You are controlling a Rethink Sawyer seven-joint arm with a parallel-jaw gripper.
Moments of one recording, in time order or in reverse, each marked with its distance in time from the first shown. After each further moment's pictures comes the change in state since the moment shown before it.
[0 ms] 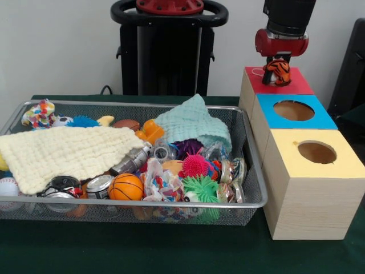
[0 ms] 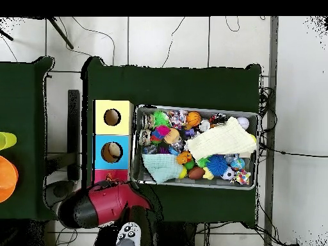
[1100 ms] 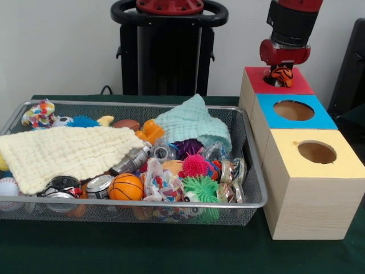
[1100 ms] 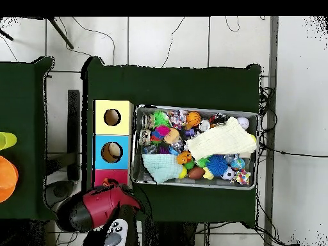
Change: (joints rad) arm 0.069 0.077 -0.023 -0.001 0.001 -0.071 0.000
